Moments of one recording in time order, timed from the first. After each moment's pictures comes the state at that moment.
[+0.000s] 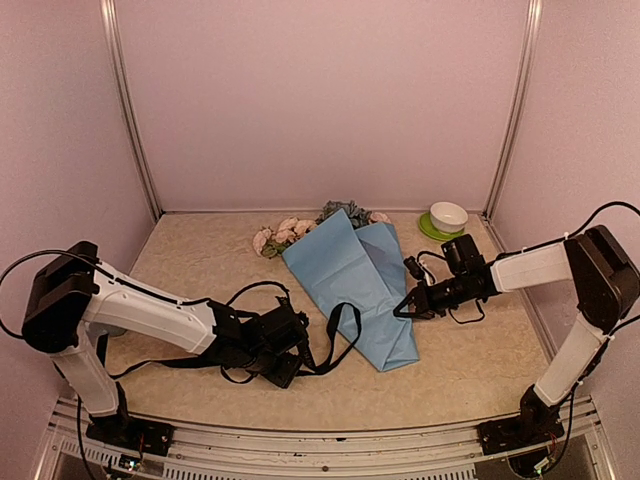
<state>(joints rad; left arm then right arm) -1.15 1.73 0.91 -0.34 -0.27 -0.48 0.39 1.67 0.79 -0.07 -0.72 0.33</state>
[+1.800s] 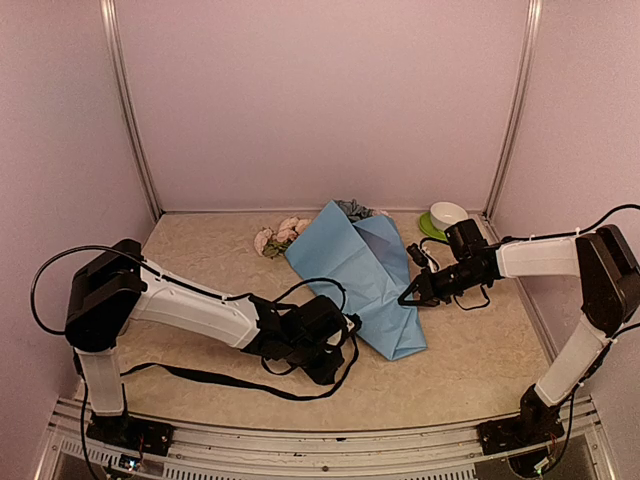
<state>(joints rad) -1.16 1.96 1.17 -0.24 -0.08 -0.24 0.35 1.64 0.92 -0.27 -0.70 0.24</state>
